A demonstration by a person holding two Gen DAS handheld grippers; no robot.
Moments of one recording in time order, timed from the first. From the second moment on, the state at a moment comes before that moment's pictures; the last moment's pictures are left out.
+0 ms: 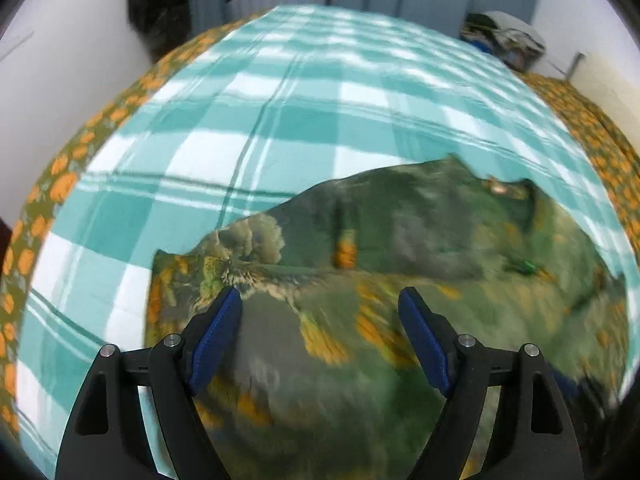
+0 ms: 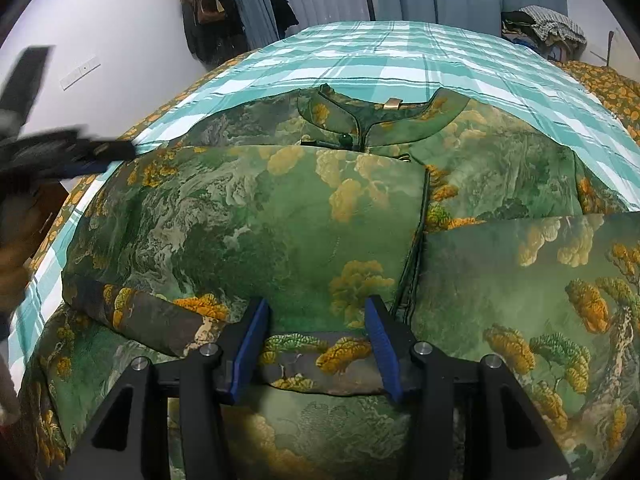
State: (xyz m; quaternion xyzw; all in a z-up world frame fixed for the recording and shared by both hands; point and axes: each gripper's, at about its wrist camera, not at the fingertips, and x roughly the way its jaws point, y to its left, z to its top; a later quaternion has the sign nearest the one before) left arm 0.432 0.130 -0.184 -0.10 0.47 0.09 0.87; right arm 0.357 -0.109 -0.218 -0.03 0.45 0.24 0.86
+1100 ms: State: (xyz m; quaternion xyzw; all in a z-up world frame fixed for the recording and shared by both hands) left arm 0.239 0.101 -0.187 -0.05 0.49 0.04 0.87; right arm 0.304 -0.119 -0.168 -0.08 0.44 0.20 0.87
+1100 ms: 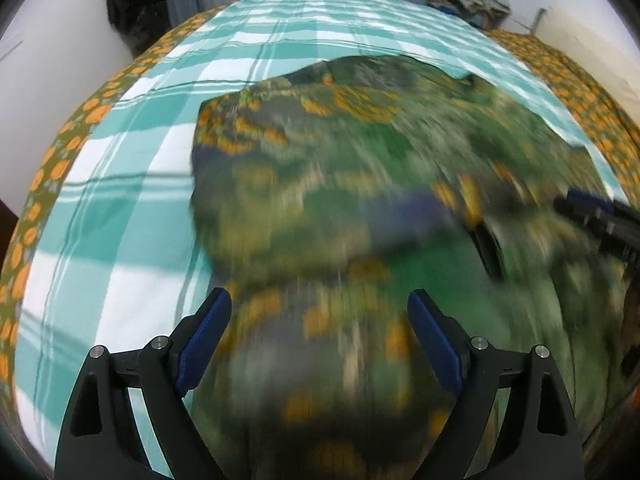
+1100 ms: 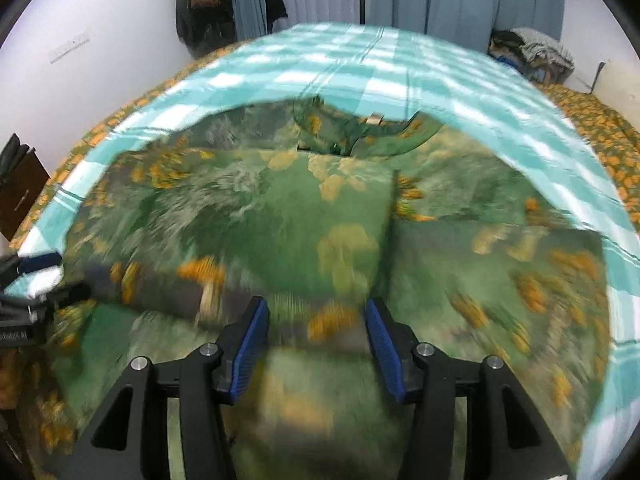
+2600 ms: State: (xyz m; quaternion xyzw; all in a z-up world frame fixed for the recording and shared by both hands) left arm 0.119 0.047 -0.214 0.01 0.50 0.02 0.87; right arm 0.127 -0.219 -0.210 -0.10 0.45 0.13 0.88
